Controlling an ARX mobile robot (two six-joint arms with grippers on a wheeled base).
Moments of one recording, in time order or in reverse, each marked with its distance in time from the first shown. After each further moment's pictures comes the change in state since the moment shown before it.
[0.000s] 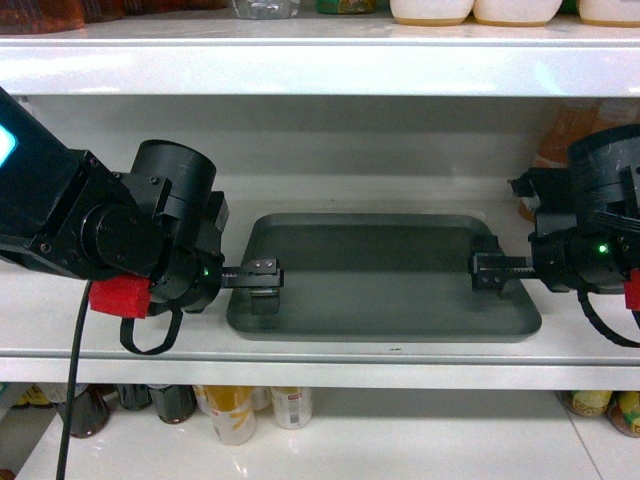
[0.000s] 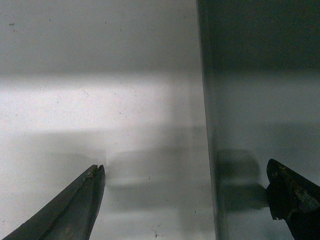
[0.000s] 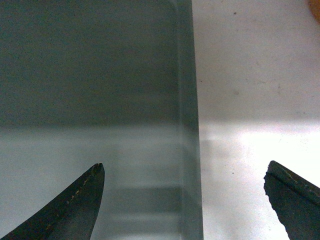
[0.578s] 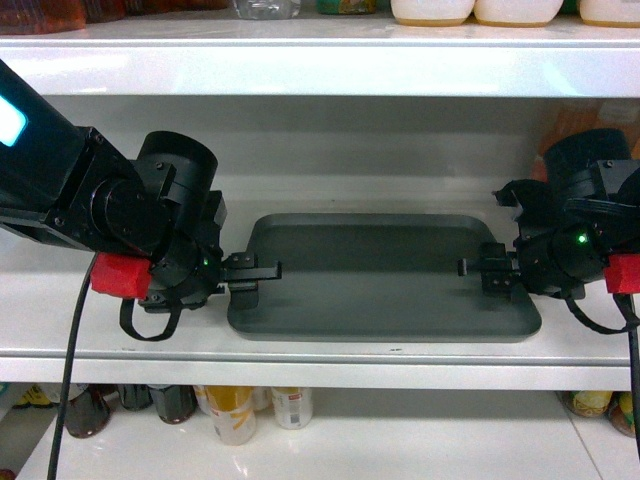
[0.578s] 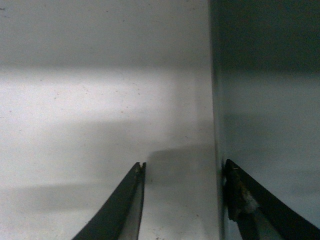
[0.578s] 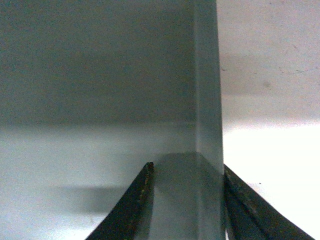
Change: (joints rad) left arm 0.009 0.031 0.088 -0.145 0.032 -0.037; right arm -0.012 0.083 0.155 -0.200 -0.040 0.009
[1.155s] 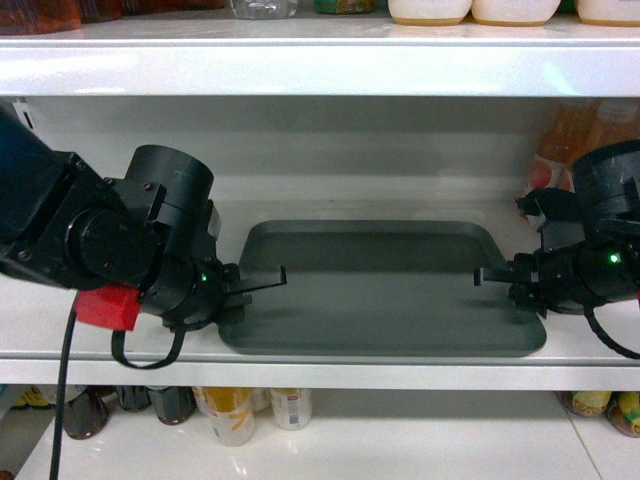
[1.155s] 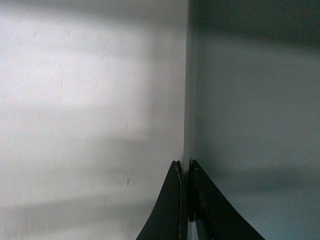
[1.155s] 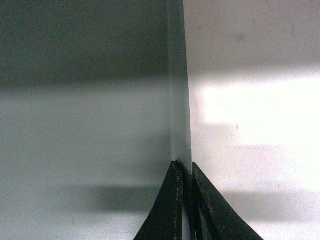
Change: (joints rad) left arm -0.023 -0.075 -0.167 0.136 0.022 -0.128; right arm -0.008 -0.074 -0.164 0.107 -0.024 0.042
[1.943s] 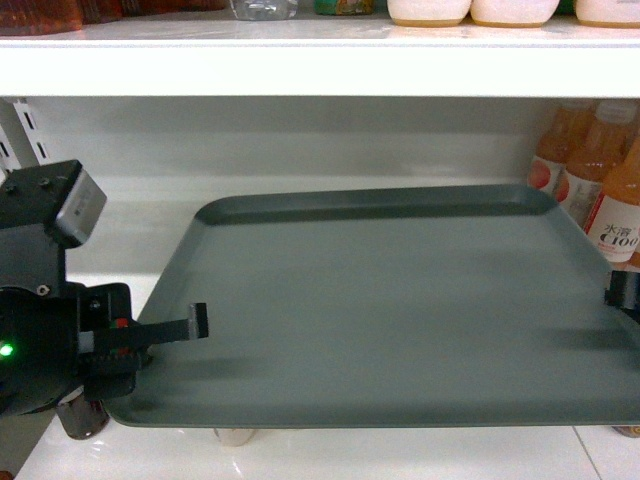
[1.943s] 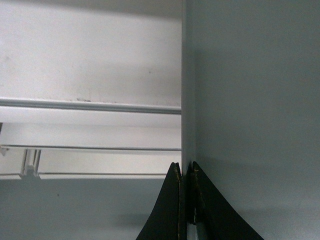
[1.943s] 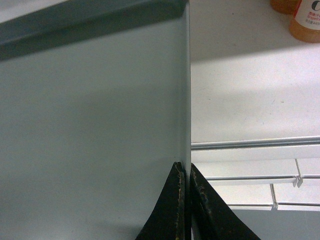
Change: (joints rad) left arm -0.071 -0.745 -0.656 0.079 -0.114 0.013; right arm 0.040 -0.815 -0.759 0.209 -0.045 0.114
